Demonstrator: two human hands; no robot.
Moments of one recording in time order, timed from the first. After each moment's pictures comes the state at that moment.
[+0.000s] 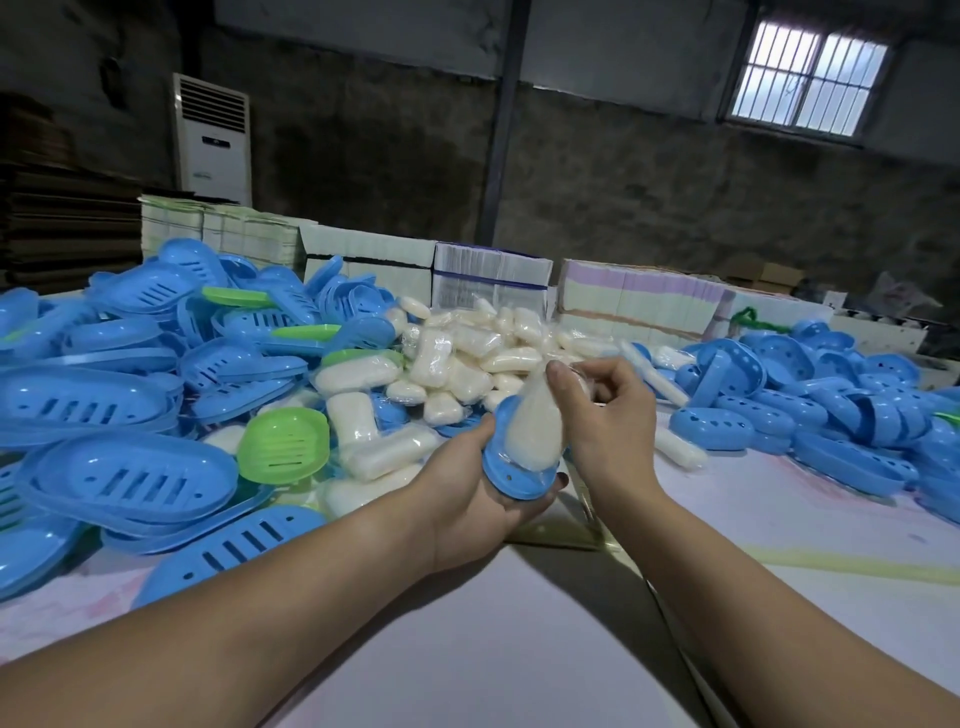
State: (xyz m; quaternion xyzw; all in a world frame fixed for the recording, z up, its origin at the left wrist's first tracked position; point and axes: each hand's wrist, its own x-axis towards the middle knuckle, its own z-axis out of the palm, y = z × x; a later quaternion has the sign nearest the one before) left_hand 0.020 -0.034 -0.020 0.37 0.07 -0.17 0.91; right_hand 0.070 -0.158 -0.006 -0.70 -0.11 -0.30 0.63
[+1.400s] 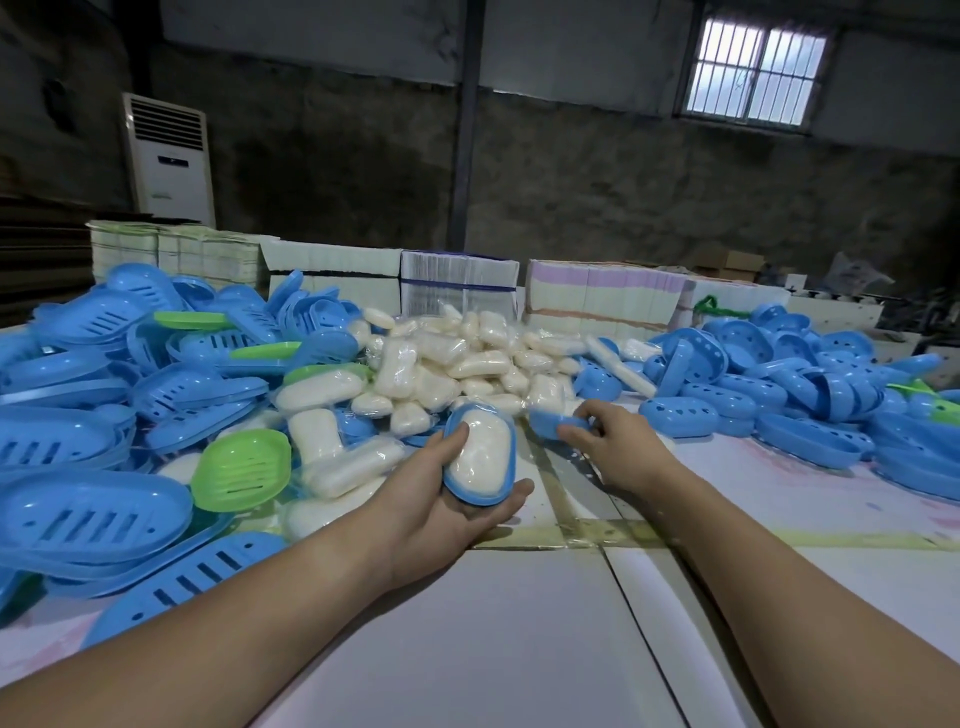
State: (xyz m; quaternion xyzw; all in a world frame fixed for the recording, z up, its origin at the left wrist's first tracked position) left_hand 0.026 -0.028 -0.034 0.30 0.06 -0.17 0.94; right_hand 0.115 -0.245 -0.017 -0.94 -0.12 -0.12 0.31
